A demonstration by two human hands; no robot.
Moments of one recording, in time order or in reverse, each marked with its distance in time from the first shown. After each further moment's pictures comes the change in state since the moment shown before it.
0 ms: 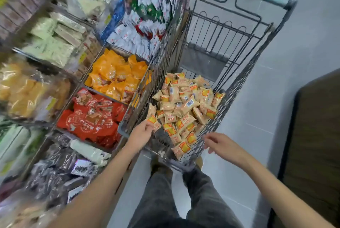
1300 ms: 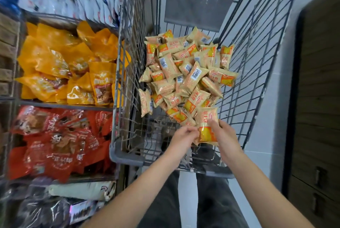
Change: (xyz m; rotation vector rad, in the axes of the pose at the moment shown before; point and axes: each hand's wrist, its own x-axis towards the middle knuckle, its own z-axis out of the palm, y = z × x) left_hand 0.075 -0.022 0.087 -0.342 -0.593 -0.244; right_hand 0.131 0.012 0.134 0.979 0.552 0.520
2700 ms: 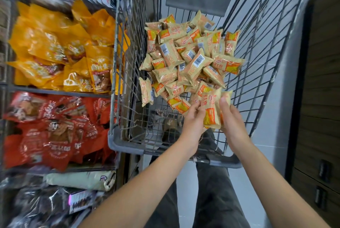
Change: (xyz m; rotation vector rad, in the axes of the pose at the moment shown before) left_hand 0.013 0.000 0.029 -0.378 0.009 0.124; right_hand -0.001 -0.002 -0.004 0.115 -0.064 -0.142
